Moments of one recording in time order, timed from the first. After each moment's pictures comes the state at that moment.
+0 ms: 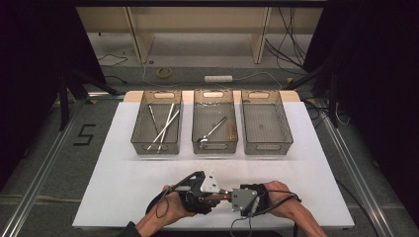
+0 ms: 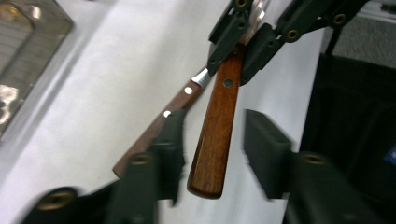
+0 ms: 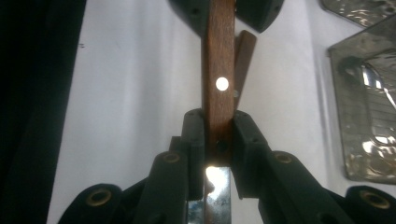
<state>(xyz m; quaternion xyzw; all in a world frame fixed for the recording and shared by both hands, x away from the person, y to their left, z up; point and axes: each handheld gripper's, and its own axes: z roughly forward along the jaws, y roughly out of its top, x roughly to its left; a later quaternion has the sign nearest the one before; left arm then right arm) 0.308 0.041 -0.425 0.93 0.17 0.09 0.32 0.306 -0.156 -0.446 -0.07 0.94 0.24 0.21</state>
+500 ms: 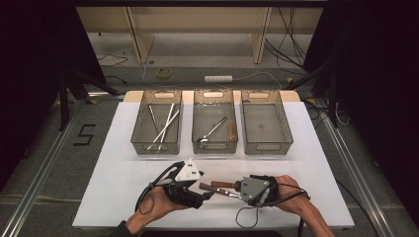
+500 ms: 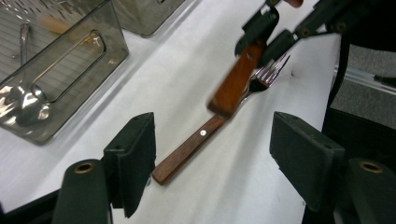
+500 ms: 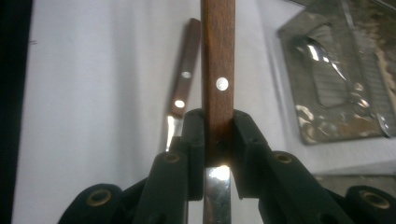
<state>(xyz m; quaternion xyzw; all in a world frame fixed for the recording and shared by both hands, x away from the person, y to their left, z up) 0.317 0.082 -0.416 0.88 0.22 0.10 0.42 0.317 -0.177 -0.429 0.00 0.94 0.26 0.24</state>
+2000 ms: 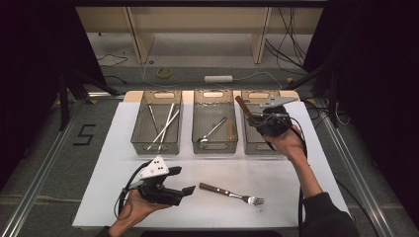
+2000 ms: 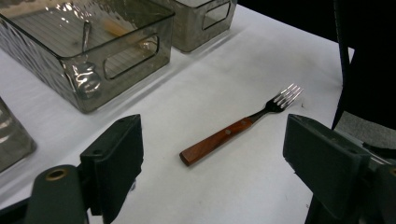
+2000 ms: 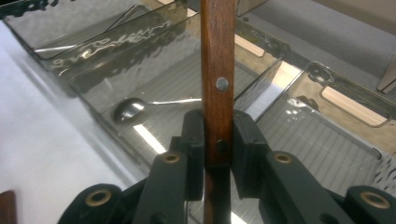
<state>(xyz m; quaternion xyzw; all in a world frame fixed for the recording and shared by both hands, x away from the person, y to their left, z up) 0.315 0.139 -0.424 0.80 0.31 0.09 0.50 0.459 -0.212 -0.354 0.35 0.83 0.39 0.21</state>
